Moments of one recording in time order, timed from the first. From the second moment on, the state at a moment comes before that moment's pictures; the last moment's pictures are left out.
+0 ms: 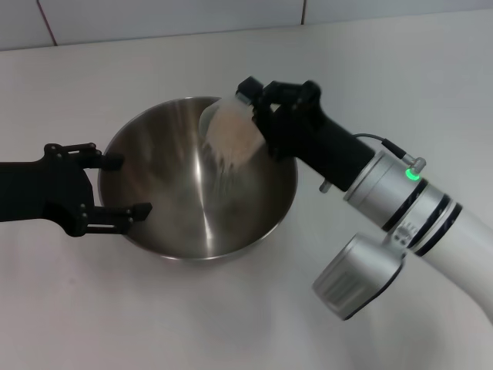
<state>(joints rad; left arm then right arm) -0.26 -2.07 1.18 1.39 1.99 1.51 -1.73 0.36 2.09 -2.27 -0.52 0.22 -1.11 -1.19</state>
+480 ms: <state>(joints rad) -0.27 -2.06 1.19 1.39 1.99 1.51 -1.74 0.37 2.09 -2.42 -0.56 0.31 -1.05 -1.93</state>
